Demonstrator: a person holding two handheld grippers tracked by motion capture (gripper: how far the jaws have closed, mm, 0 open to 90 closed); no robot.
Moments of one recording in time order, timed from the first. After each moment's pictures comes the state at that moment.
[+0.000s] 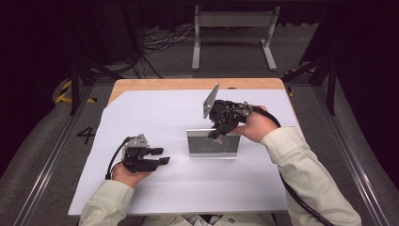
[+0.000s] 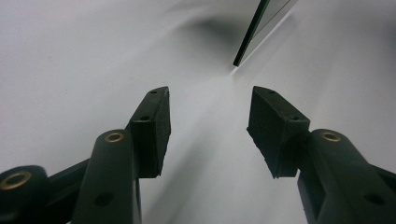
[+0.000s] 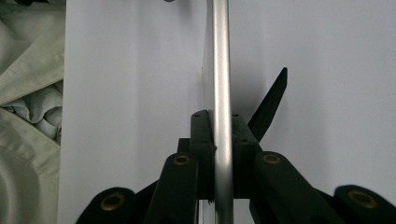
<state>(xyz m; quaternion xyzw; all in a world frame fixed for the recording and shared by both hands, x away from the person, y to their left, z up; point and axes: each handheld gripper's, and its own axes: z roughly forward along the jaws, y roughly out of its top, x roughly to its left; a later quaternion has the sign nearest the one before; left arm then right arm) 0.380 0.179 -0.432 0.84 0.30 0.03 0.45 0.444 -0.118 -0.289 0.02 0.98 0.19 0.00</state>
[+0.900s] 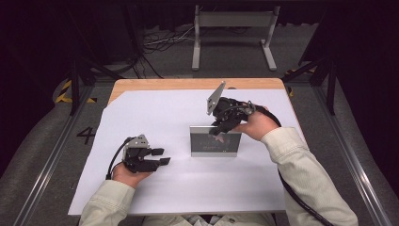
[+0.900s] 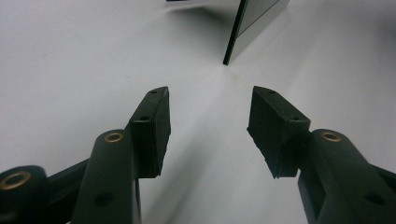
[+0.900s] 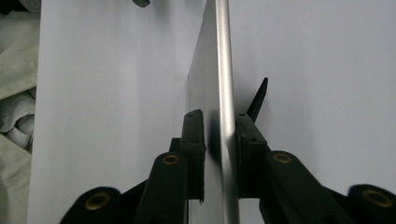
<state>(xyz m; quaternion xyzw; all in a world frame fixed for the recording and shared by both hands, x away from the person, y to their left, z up) 0.380 0.177 -0.433 0.84 0.30 0.03 0.45 0.457 -0.130 -0.296 0.03 0.98 0.21 0.02</state>
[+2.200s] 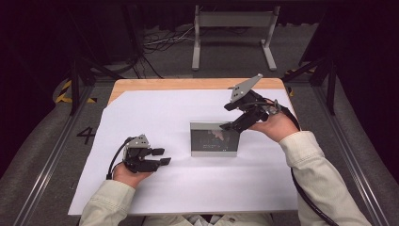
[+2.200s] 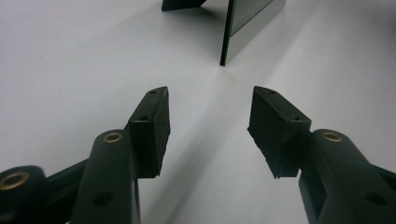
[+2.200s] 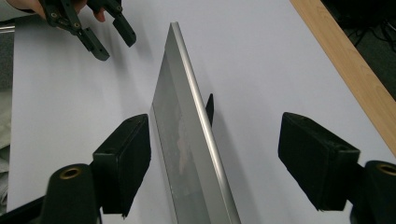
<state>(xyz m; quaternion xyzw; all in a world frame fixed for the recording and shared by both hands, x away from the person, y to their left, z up) 0.379 0.176 -0.432 0.84 0.30 0.03 0.45 0.443 -0.187 -0.273 0.12 0.93 0.33 0.11</state>
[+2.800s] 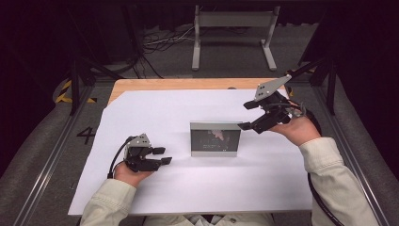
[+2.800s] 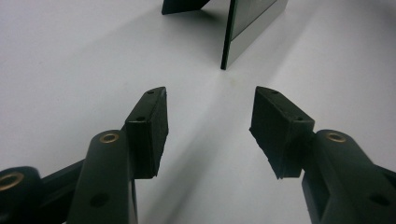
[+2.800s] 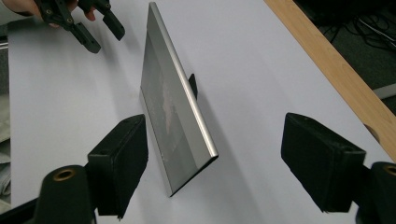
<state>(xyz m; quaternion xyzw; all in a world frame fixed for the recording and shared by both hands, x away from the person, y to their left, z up) 0.383 0.173 -0.432 0.84 0.30 0.03 0.45 0.430 -0.239 -0.266 0.16 0.91 0.36 0.13</state>
